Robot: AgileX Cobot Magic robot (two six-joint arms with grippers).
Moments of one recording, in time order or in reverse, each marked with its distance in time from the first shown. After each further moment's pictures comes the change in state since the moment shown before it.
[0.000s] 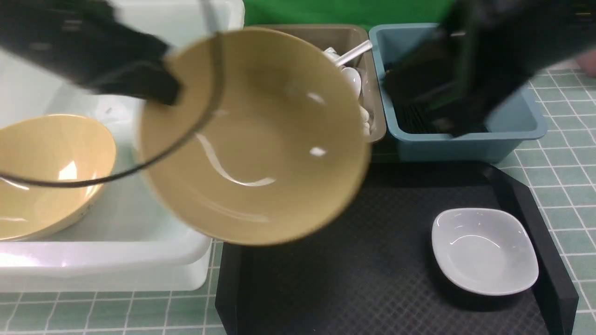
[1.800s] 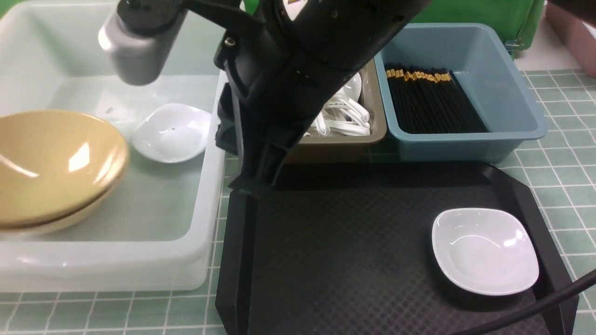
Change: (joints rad) right arm 0.177 0.329 -0.312 -0.112 0.099 -0.093; left arm 0.646 0.164 0.050 -0.052 -0.116 -0.007
